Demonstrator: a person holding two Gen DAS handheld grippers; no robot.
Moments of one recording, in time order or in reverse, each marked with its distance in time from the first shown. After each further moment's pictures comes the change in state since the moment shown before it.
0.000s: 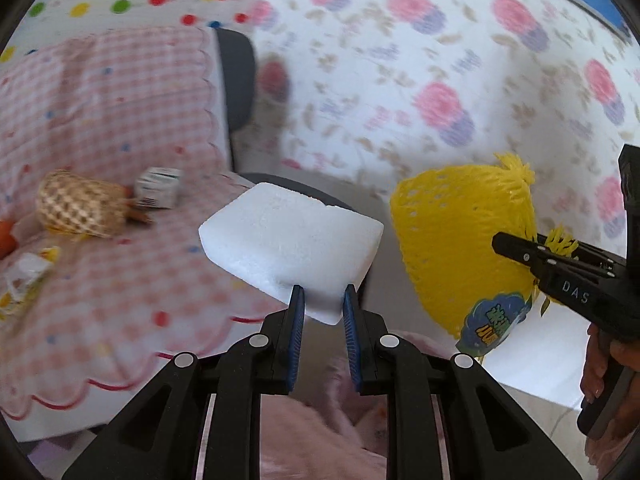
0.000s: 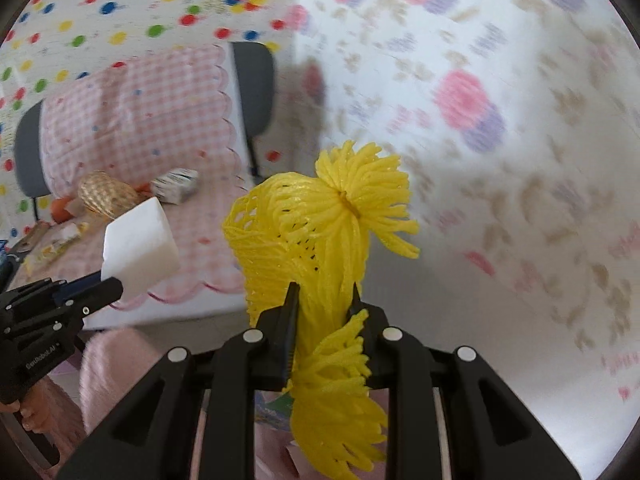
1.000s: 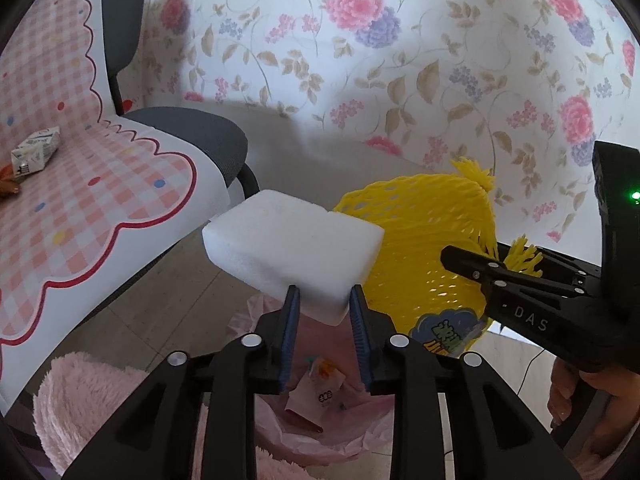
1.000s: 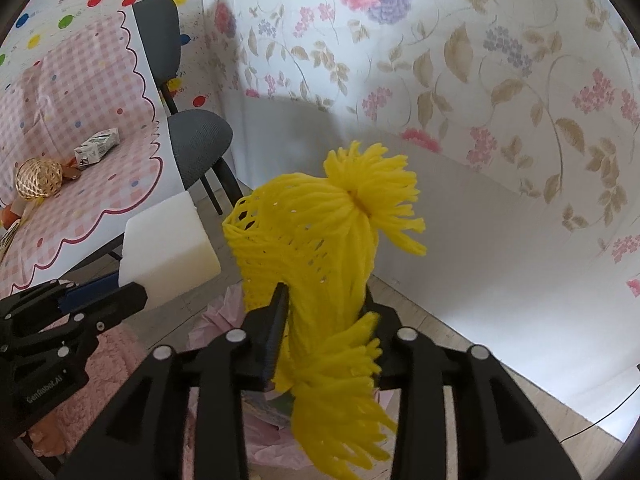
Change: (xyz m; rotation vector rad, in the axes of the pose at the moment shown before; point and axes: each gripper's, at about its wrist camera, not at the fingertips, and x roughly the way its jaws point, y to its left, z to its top) left arm 0.088 -0.077 -0.037 0.096 0.225 -0.205; right arm 0.037 -0.064 -0.078 0.198 0.209 -0.100
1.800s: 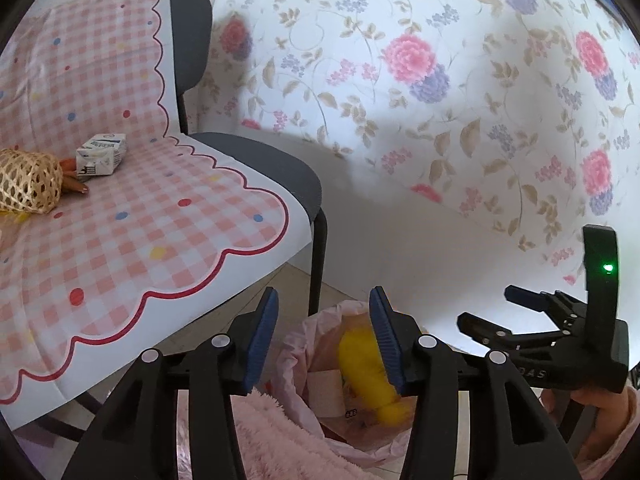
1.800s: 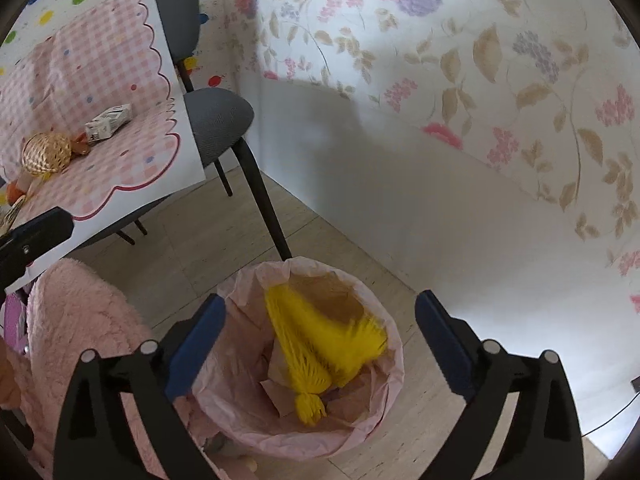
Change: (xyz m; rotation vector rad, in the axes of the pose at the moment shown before) left arm -0.057 0.045 0.007 -0.096 -0.115 0.102; right arm -0.001 0.019 0.001 -0.069 0.039 0.014
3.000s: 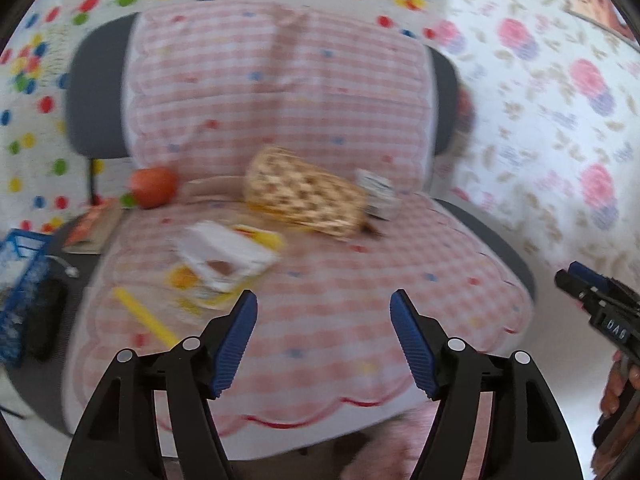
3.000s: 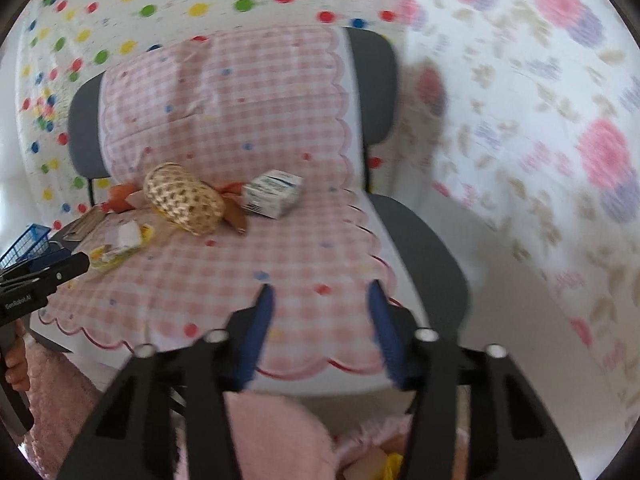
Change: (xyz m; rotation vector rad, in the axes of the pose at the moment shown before) left arm -0.144 0.197 0.010 -0.327 -0.132 0.529; right arm -0.019 0.193 0.121 -0.340 -0.215 0.354
